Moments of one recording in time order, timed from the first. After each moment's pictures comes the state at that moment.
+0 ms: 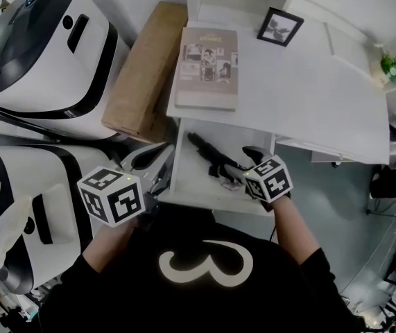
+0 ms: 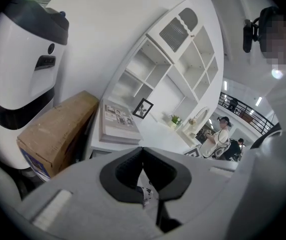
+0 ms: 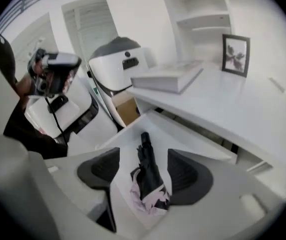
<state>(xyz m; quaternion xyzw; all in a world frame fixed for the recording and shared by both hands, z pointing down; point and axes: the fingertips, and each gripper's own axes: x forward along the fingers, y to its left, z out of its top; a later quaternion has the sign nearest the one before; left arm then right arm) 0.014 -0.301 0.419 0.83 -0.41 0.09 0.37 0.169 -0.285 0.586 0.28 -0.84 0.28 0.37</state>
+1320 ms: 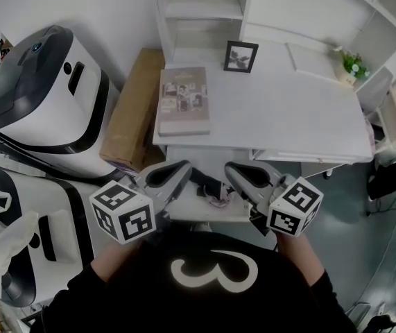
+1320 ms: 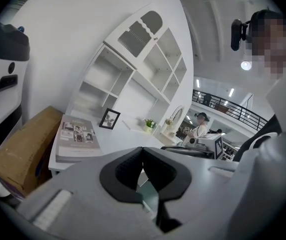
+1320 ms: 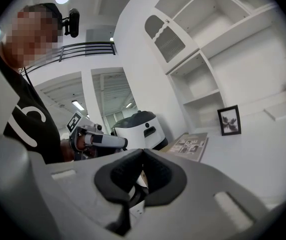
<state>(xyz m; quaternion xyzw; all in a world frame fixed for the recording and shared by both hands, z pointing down) 0.108 -0.263 0.325 0.91 -0.31 0.05 0.28 0.186 -0.251 0.333 0.30 -0.93 0.20 0.04</state>
